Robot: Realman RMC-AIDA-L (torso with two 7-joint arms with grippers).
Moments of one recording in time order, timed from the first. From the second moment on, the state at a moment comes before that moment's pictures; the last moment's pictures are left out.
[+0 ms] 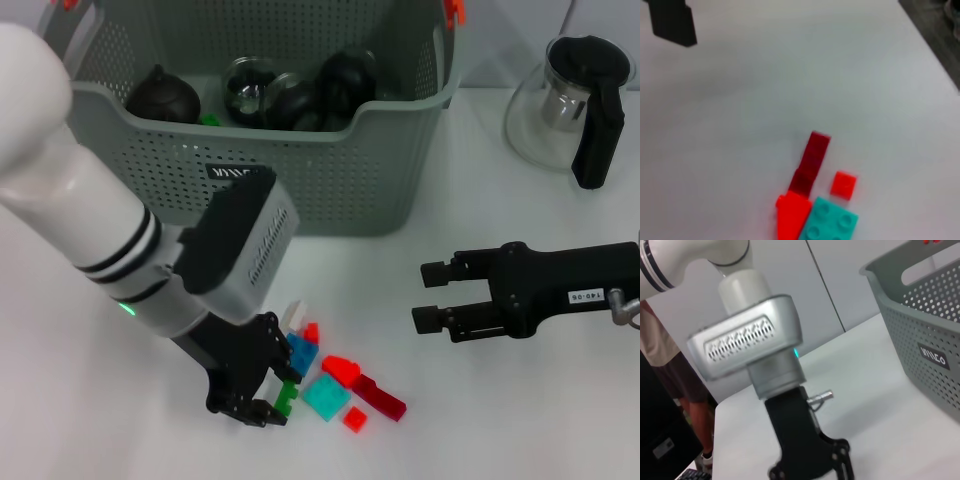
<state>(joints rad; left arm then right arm) -0.68 -2.17 1.29 0.96 2.51 1.56 -1.38 0.64 2.06 -0.76 -0.63 -2.10 -1.70 1.59</state>
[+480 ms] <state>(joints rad) -0.78 -2.09 0.66 1.16 2.27 2.05 -1.46 0.63 2.06 -0.76 -0.63 -2.10 -1.70 1.57</state>
